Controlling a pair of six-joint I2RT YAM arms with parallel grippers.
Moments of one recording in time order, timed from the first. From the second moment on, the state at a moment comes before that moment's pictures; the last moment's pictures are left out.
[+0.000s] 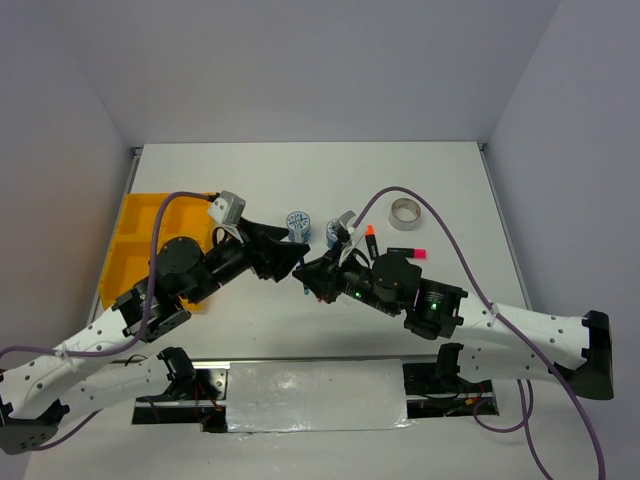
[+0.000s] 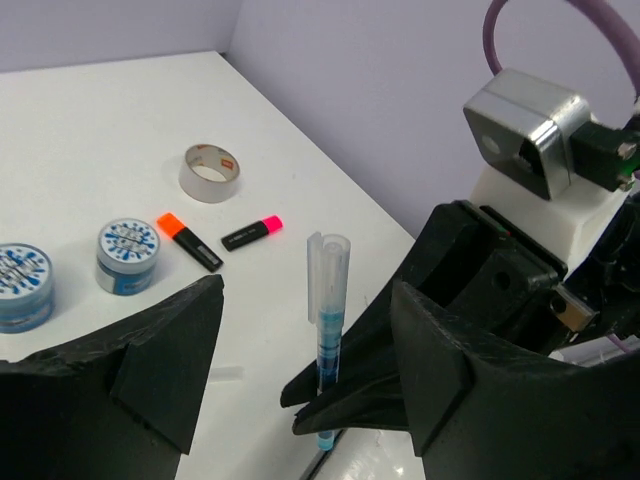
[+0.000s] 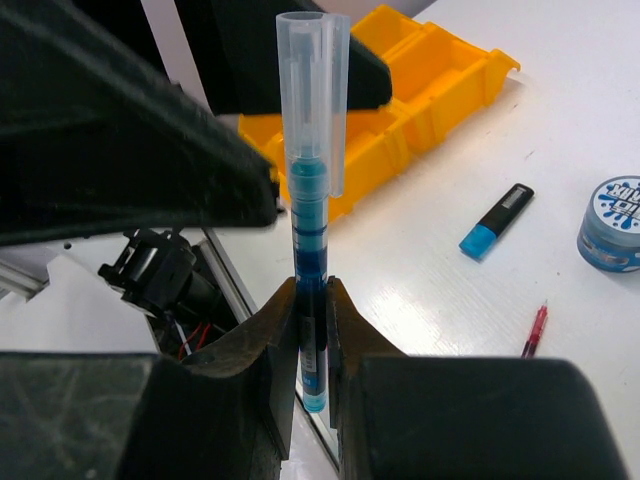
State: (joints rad) left arm -0.92 0.78 0.89 -0.06 -0.06 -0.47; right arm 1.20 0.97 0.83 0.07 0.20 0.36
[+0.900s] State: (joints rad) left arm -0.92 0.82 0.95 -0.09 -0.10 -0.42; right arm 1.20 1.02 0.83 0.04 0.19 0.36
